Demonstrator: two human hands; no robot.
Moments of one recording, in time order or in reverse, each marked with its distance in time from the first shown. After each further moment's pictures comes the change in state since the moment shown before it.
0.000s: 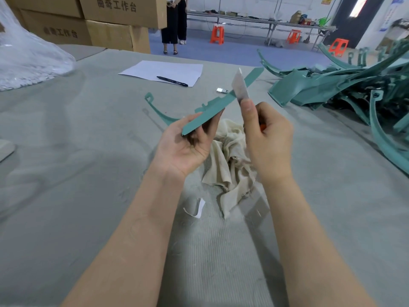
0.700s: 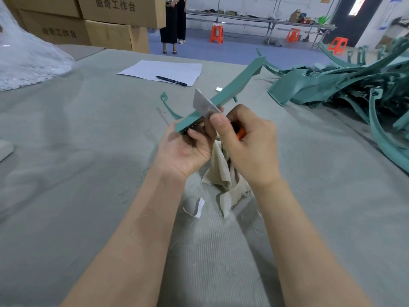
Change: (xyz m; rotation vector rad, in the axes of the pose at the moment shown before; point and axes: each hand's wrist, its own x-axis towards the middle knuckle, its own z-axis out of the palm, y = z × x) left_hand 0.002 0.003 -0.003 -0.024 -0.062 -0.179; right_hand -0.011 -0.015 0.009 -0.026 -0.125 -0.190
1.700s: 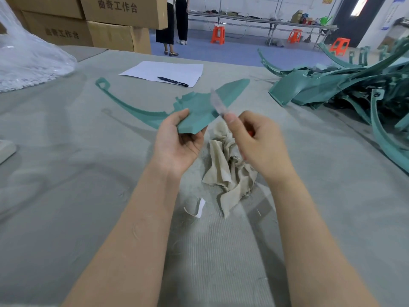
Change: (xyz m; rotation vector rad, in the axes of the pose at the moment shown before) left_hand 0.005 0.004 0.001 0.373 0.324 0.435; right_hand 0.006 0.015 -0.015 0.017 -0.173 0.236
